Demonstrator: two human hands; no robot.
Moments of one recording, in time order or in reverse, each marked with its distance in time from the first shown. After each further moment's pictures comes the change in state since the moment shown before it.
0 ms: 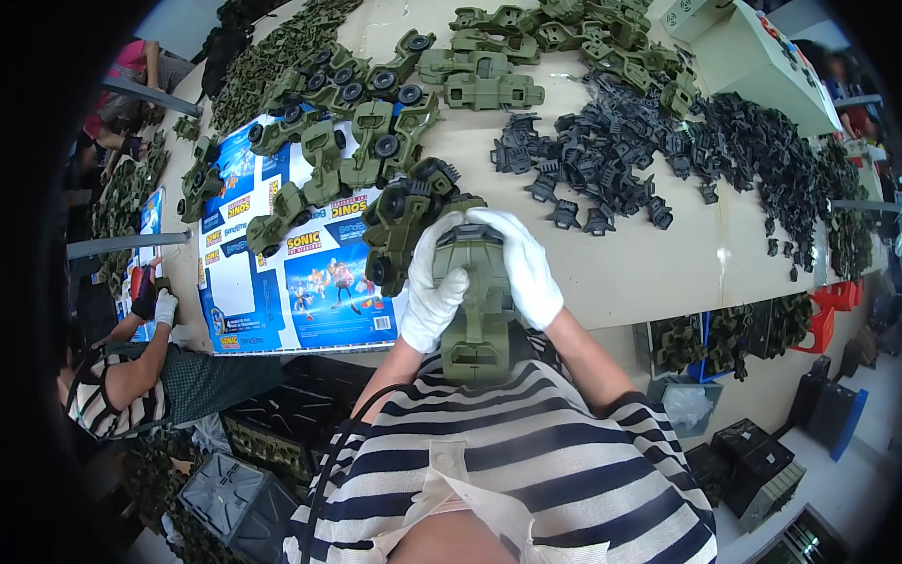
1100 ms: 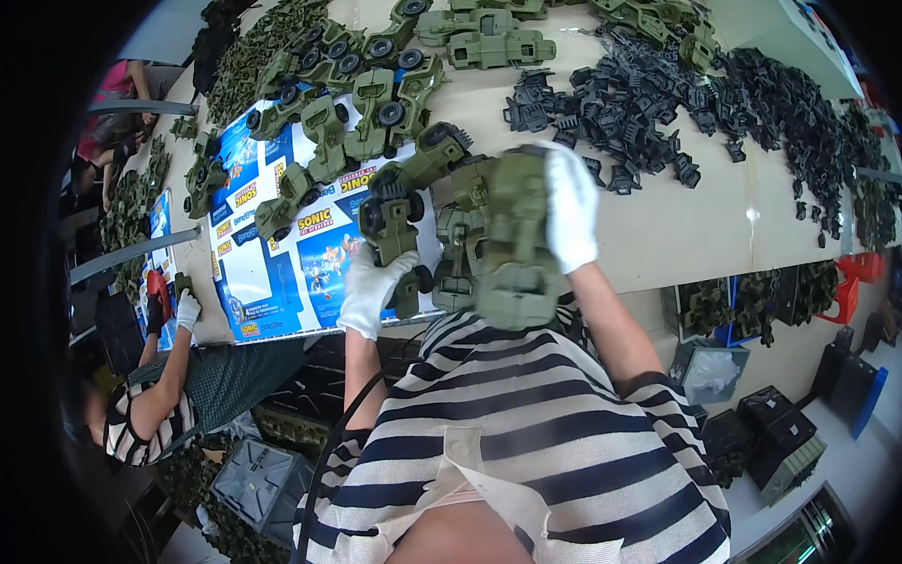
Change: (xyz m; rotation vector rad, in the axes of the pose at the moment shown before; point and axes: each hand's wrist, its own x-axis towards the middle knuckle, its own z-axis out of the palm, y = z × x) left_hand -0.032 -0.023 -0.107 0.519 0.073 -0.741; right_hand 0.008 0.029 -0.004 -0.017 0.387 0.243
